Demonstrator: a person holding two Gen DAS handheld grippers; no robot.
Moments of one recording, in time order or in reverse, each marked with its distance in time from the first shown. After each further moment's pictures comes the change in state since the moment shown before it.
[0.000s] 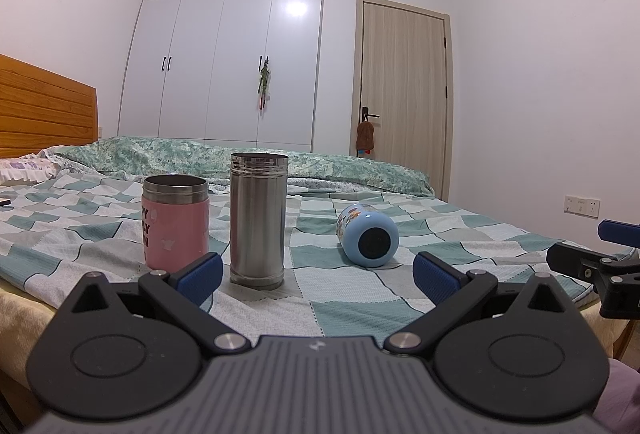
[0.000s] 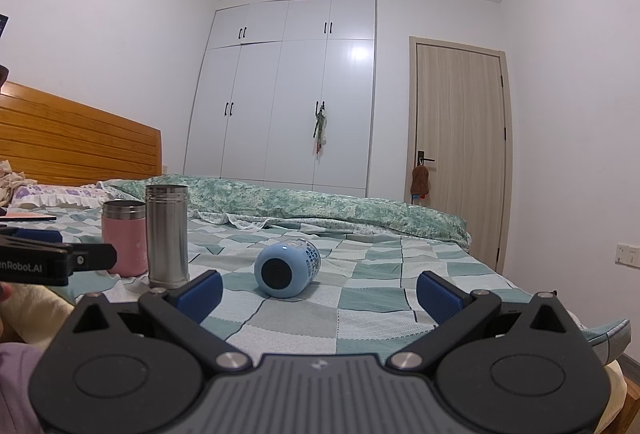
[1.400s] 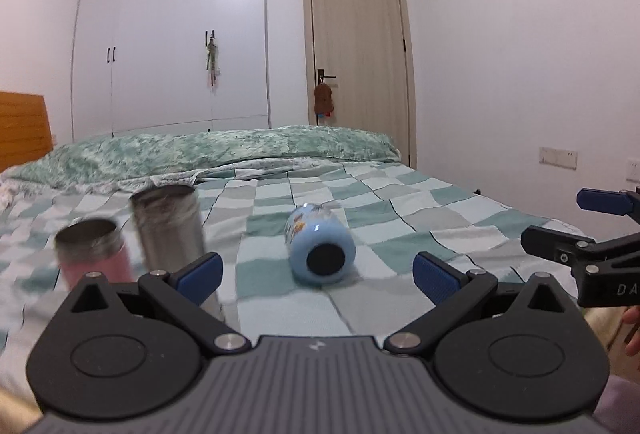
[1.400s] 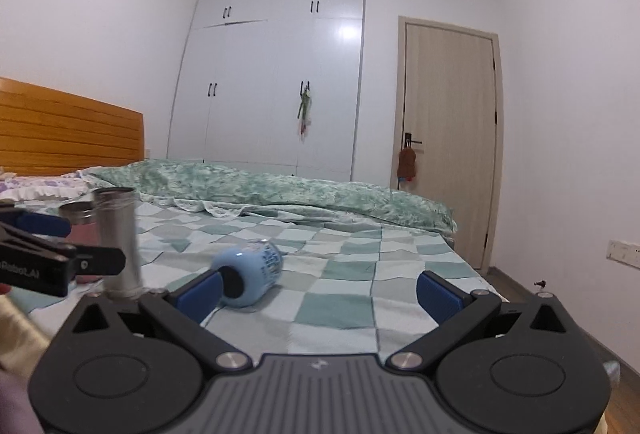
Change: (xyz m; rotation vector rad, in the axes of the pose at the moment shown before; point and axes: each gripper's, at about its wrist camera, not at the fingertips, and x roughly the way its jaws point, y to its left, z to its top) left arm 0.084 -0.056 0.058 0.137 0.131 -0.100; right arm 0.061 -0.057 0.038 0.008 0.086 -0.027
